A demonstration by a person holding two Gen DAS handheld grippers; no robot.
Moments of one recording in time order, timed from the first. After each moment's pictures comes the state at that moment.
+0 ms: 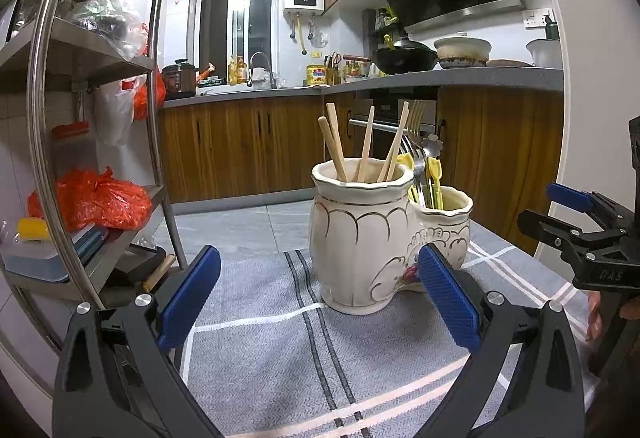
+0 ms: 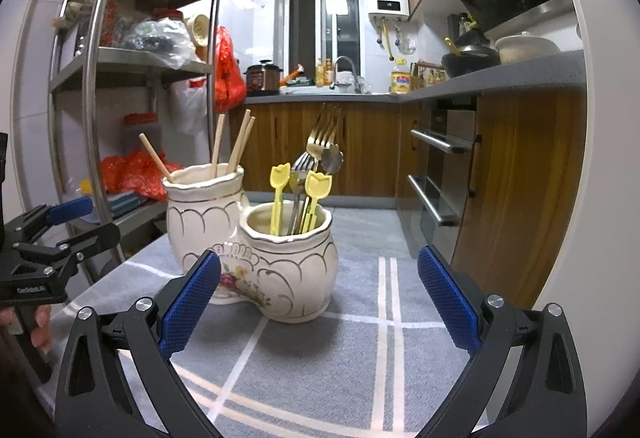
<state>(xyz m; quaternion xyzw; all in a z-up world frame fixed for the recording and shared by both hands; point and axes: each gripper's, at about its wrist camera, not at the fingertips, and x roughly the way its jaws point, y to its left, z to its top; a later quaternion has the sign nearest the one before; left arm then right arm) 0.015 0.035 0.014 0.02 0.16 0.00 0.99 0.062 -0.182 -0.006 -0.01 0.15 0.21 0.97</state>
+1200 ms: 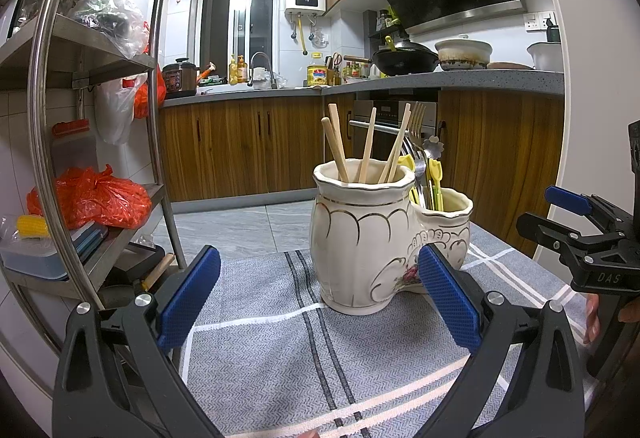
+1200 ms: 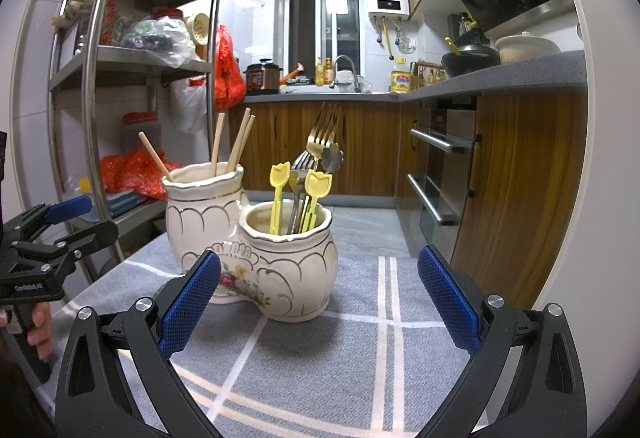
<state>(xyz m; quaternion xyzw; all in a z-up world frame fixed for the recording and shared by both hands) 0.013 0.037 0.013 0.01 0.16 0.00 0.99 0.062 -0.182 -0.007 -0.01 0.15 0.21 0.97</state>
